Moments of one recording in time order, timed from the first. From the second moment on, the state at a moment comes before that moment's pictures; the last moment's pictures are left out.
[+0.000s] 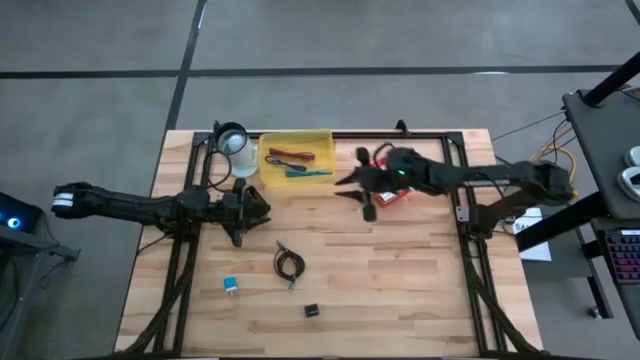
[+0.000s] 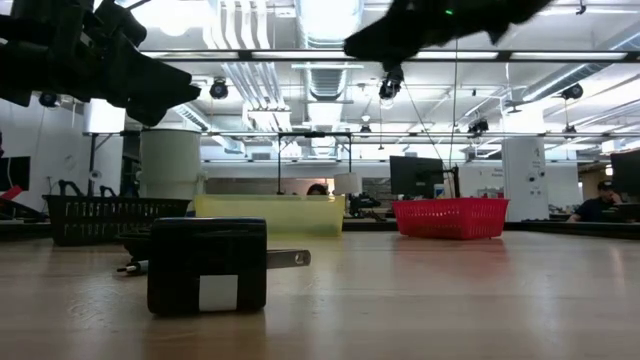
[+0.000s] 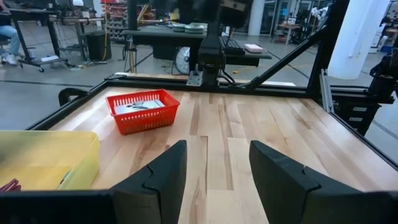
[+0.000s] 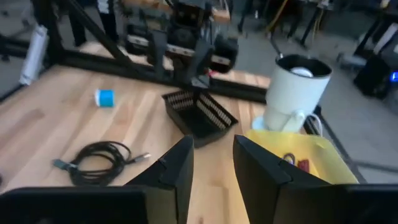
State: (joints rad) left arm 0.00 0.60 0.14 0.41 -0.04 -0.07; right arm -0.18 1.35 0.90 0.17 -0.20 -0.21
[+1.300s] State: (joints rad) left arm -0.06 1.17 0.68 -0.09 0.01 0.16; right arm -0.16 1.24 0.38 0.93 -0.10 -0.40
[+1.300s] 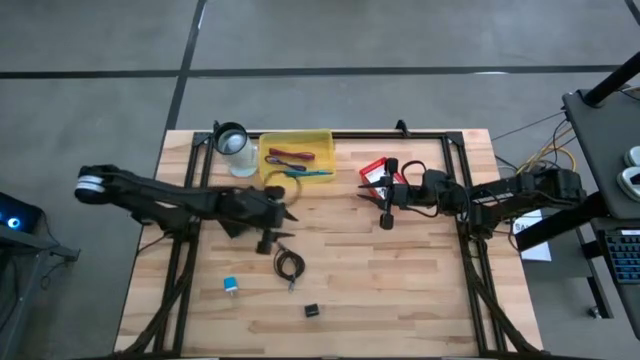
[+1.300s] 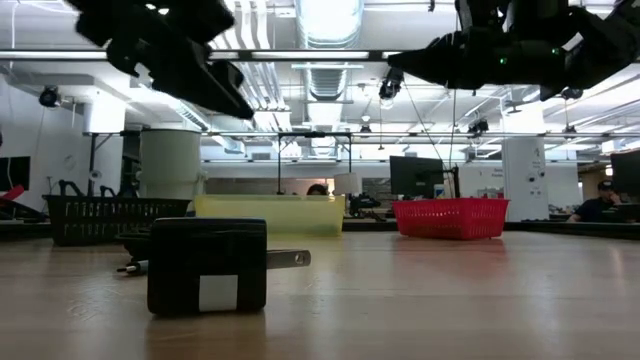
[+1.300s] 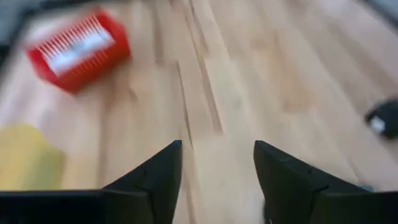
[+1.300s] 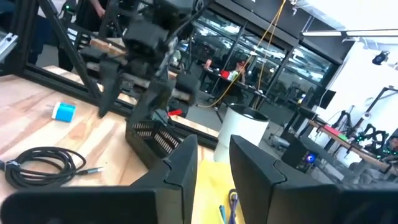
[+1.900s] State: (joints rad) left arm -0.16 1.57 1.10 -0.70 0.02 0.06; right arm -0.16 1.24 0.38 0.92 -0.10 -0.40
